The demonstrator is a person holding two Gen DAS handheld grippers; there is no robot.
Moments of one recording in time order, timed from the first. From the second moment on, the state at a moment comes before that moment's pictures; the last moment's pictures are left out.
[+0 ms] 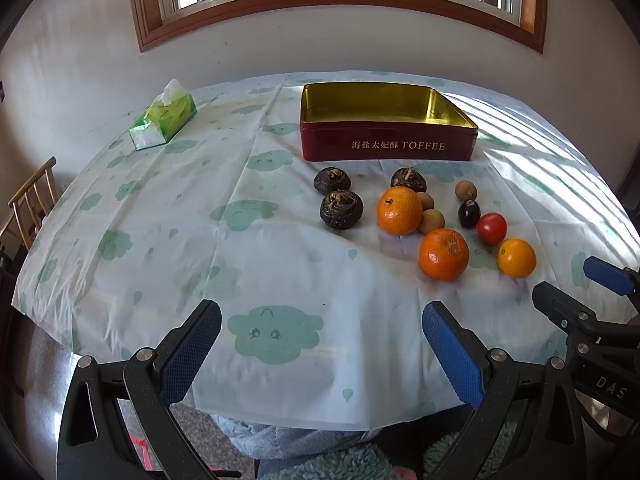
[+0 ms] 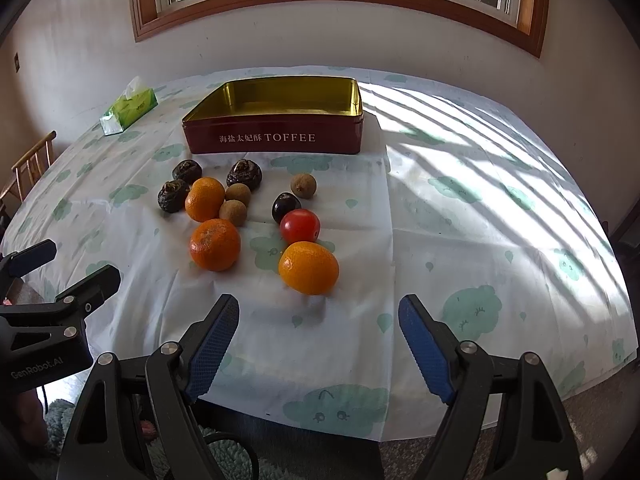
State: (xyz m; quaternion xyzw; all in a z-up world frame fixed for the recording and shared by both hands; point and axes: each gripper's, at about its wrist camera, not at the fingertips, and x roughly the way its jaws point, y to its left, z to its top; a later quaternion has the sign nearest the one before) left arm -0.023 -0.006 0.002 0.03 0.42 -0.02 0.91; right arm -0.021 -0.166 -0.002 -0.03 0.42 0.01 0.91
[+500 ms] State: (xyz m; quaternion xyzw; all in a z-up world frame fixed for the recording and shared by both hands) left arm -0.022 -0.007 0.002 0.03 0.42 -0.02 0.91; right arm -0.012 -0.171 -0.013 -0.01 0.45 0.02 0.89
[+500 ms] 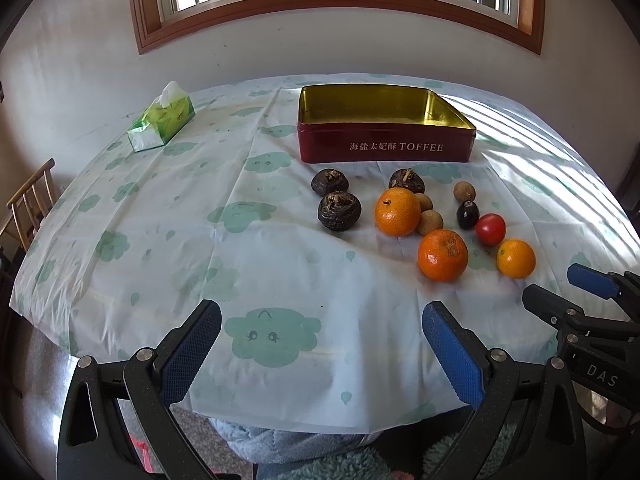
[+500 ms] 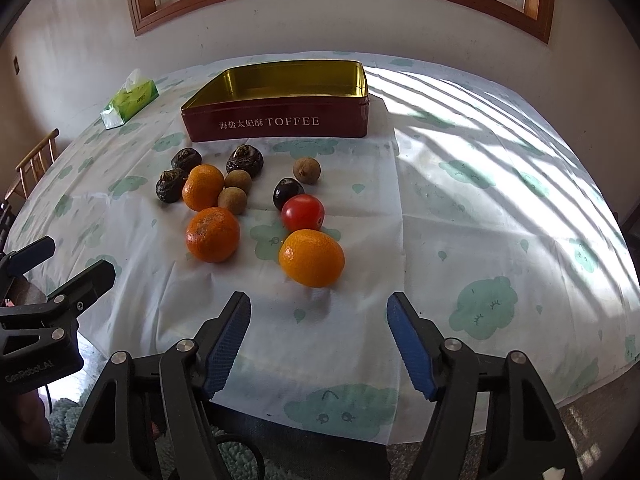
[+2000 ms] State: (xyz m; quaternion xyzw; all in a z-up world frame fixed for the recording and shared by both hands) left arm 0.015 -0.045 -0.024 0.05 0.45 -0.11 0.88; right arm 0.031 -0.196 -0.036 -0.01 0.47 0.00 0.88
